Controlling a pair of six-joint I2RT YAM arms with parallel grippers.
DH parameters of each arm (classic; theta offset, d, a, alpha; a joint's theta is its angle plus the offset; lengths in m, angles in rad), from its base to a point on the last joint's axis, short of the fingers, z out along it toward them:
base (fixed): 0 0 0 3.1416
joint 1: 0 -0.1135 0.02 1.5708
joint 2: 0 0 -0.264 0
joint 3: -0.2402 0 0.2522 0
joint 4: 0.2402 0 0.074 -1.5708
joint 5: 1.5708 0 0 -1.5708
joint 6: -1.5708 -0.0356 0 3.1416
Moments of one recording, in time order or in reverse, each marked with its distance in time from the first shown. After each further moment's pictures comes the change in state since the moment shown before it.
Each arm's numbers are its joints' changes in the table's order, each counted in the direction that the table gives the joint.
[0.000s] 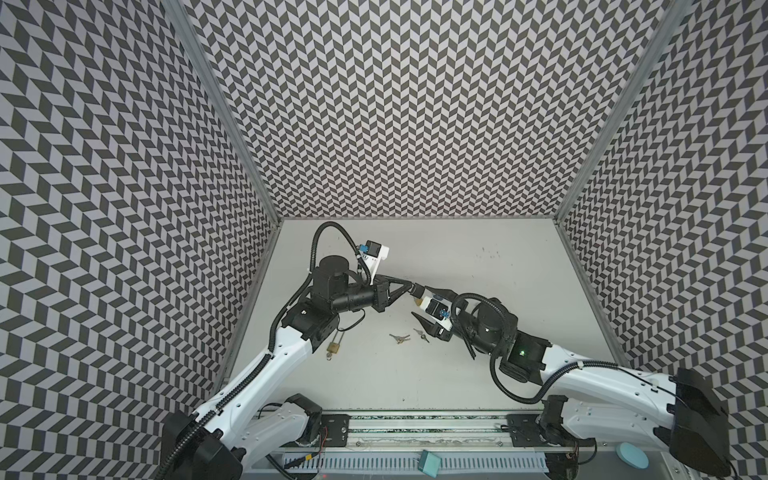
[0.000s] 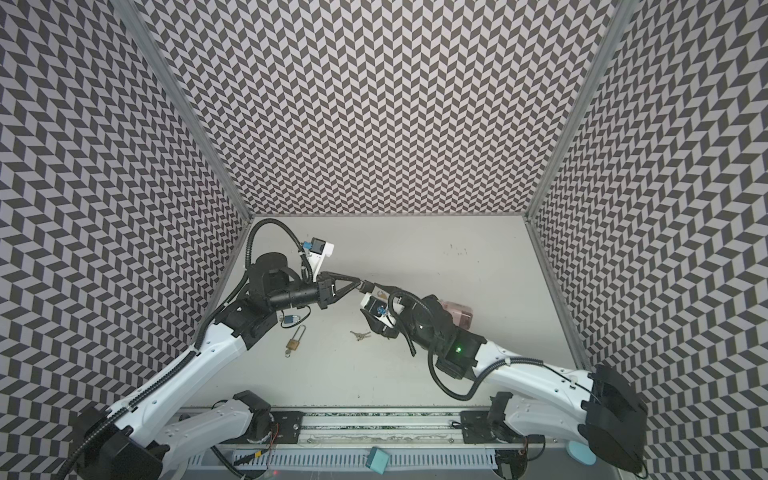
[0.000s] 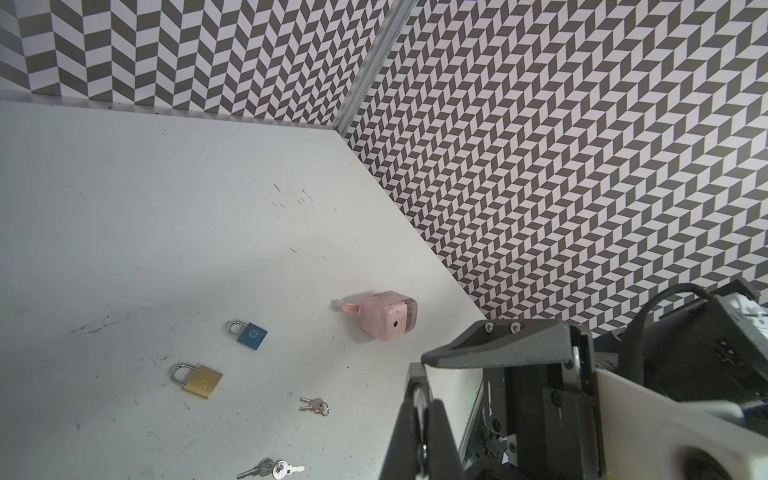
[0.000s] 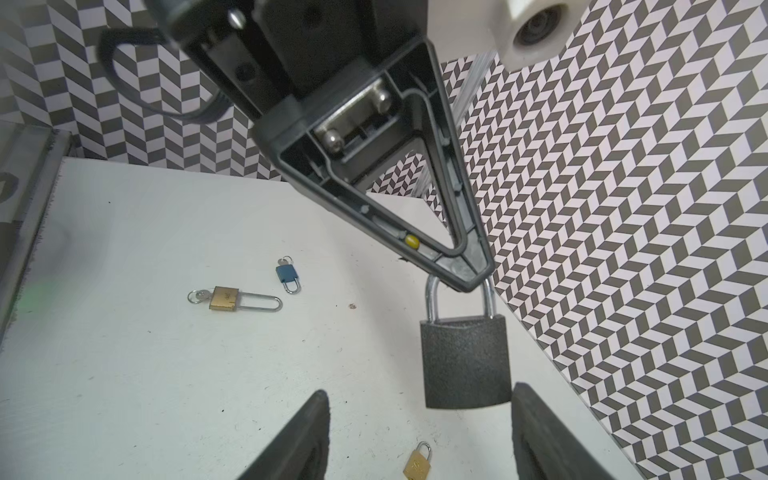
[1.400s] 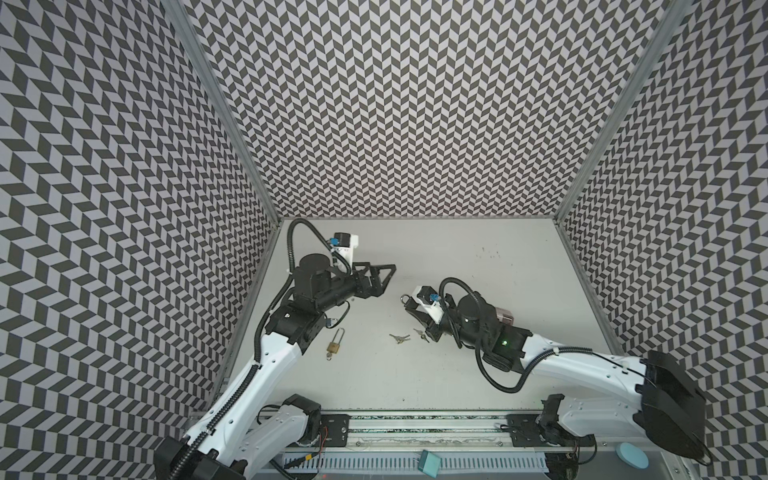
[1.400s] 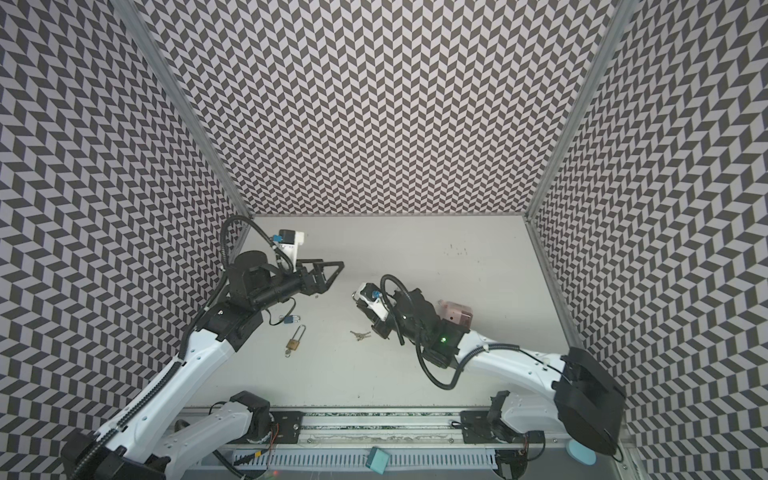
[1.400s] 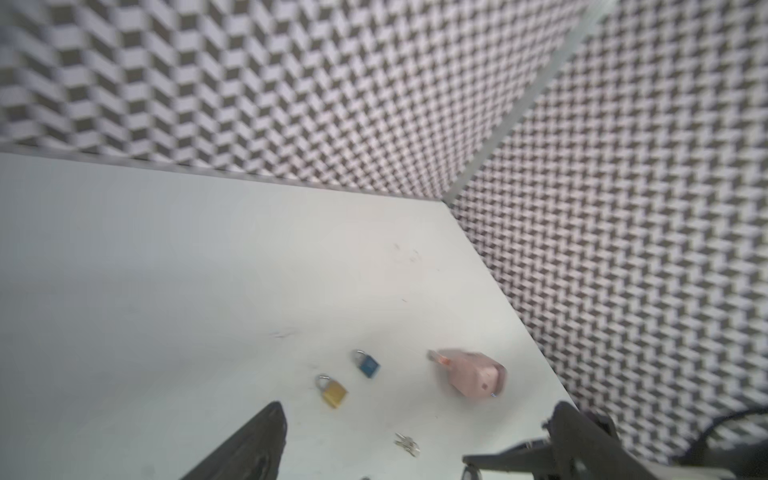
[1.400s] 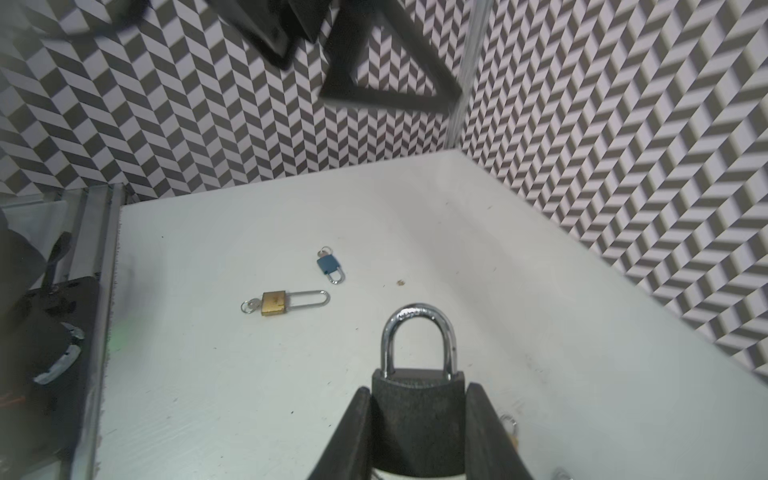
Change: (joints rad) left arm -0.200 -0.086 -0.003 0.103 -0.319 0.005; right arm 0.026 0.218 -0.086 0.060 -0.069 -0.374
